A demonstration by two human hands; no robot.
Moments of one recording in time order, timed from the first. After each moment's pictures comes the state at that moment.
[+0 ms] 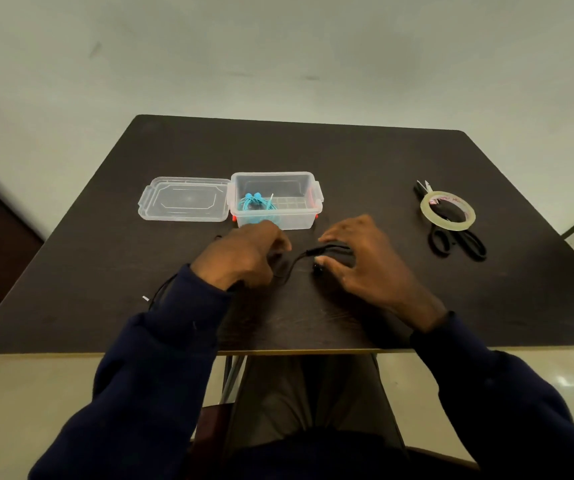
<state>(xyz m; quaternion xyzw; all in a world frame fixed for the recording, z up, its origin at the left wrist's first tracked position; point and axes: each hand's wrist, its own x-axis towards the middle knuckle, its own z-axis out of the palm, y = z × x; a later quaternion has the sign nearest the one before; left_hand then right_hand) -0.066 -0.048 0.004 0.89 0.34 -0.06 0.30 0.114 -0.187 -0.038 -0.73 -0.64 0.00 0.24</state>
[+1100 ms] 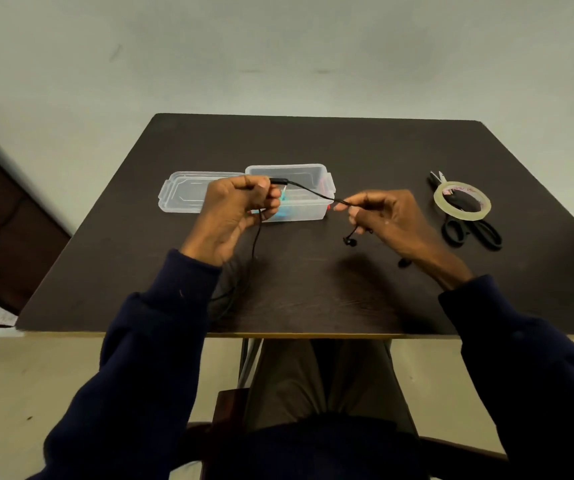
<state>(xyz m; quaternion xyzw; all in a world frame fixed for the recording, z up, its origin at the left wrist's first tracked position) -0.086 -0.033 0.002 0.56 0.29 0.35 0.70 0.133 -0.181 -0.008 -0.65 -0.57 0.21 0.46</state>
